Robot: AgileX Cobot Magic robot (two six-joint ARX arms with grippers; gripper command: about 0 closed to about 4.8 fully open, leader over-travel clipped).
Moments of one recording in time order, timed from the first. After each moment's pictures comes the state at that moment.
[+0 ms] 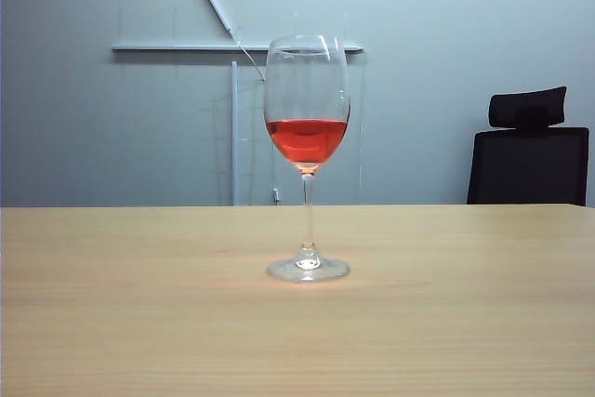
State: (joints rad) left arm 0.01 0.00 0.01 -0.04 -0.03 0.05; right arm 0.10 0.00 0.01 0.06 0.00 0.03
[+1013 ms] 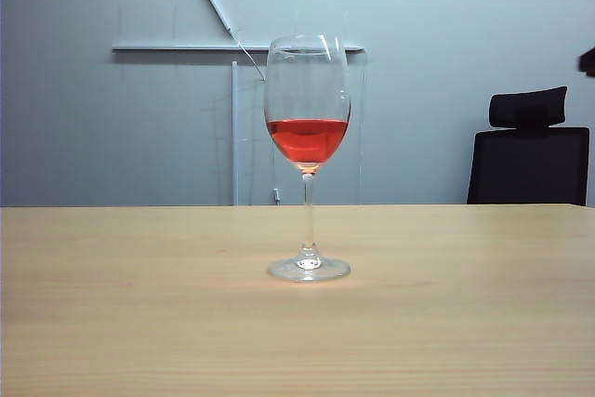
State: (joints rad) left arm -0.28 0.09 0.01 -0.04 -0.02 0.05; right arm 0.13 0.29 0.10 0.13 -0.38 0.16
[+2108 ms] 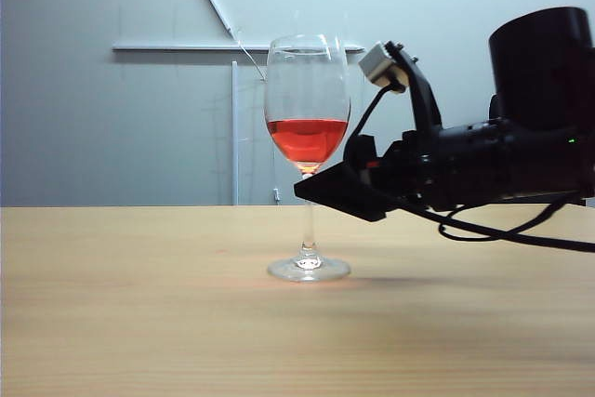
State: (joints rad) left arm -0.39 0.08 0.01 -0.04 -0.03 0.05; right arm 0.43 1.86 0.54 1.17 -0.58 -0.13
